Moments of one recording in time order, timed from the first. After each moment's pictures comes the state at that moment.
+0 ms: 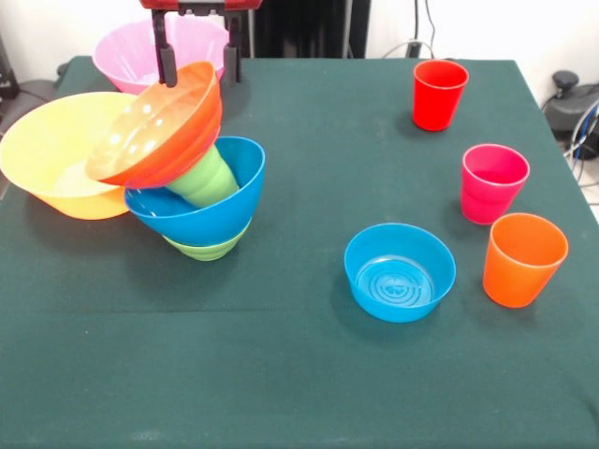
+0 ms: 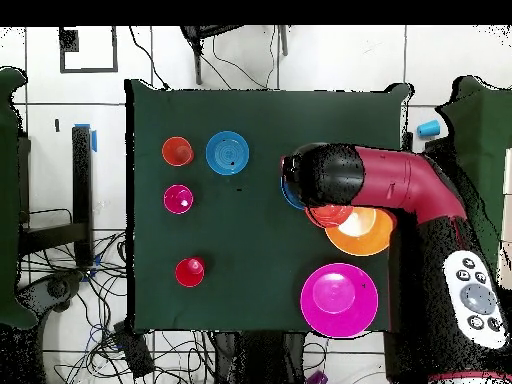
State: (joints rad) arm -0.59 -0.80 0.35 1.55 -0.33 0.76 1.51
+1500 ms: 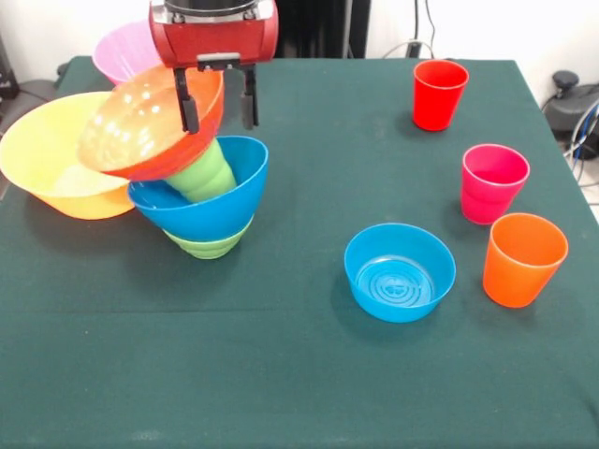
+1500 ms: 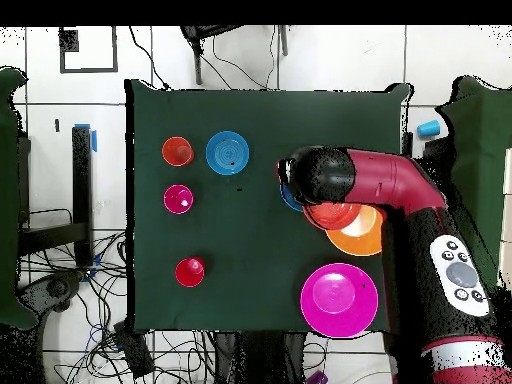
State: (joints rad) arm -0.60 -0.70 0.37 1.53 -0.34 0.71 1.51
